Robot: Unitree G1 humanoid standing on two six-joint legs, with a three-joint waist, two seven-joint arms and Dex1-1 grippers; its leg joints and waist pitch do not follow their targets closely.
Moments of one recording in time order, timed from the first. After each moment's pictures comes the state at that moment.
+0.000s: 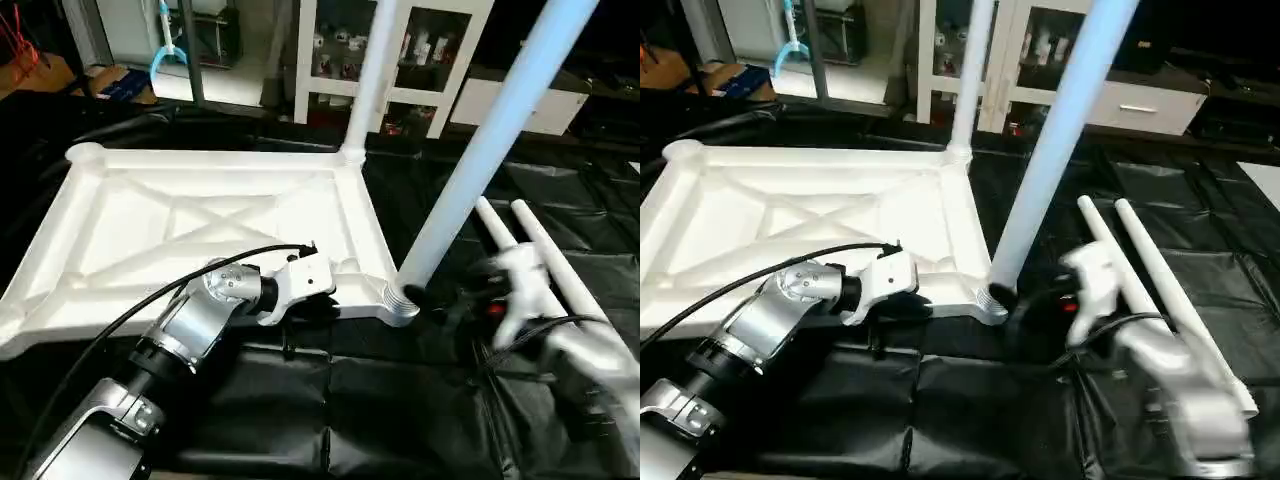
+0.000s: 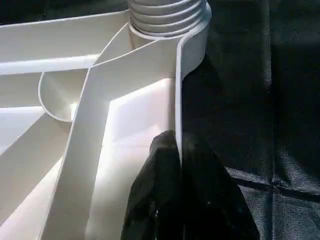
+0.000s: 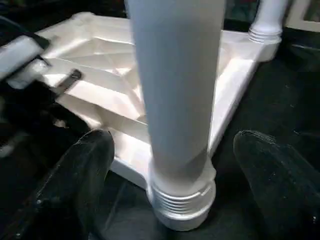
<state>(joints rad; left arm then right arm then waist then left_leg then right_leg) -0.57 0.37 -0.45 0.39 0.08 0.20 -1.03 -0.05 -0.47 -0.11 -0.21 0.48 0.52 0.74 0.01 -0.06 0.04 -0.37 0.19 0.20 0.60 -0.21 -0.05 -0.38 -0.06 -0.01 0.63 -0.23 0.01</state>
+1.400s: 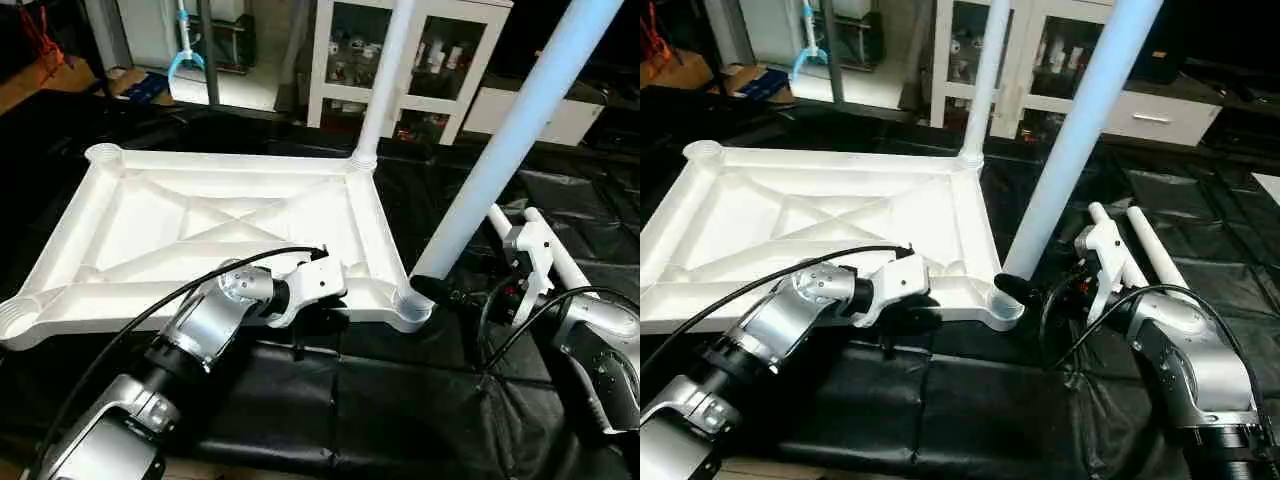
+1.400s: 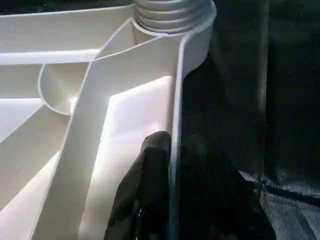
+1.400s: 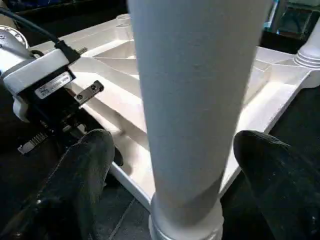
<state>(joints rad) -0.60 0.31 -0.45 0.45 0.10 0.21 -1.02 -0.21 -0.52 -0.07 0.03 0.46 0.40 0.93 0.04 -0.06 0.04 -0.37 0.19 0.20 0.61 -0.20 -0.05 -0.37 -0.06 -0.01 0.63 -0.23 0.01</state>
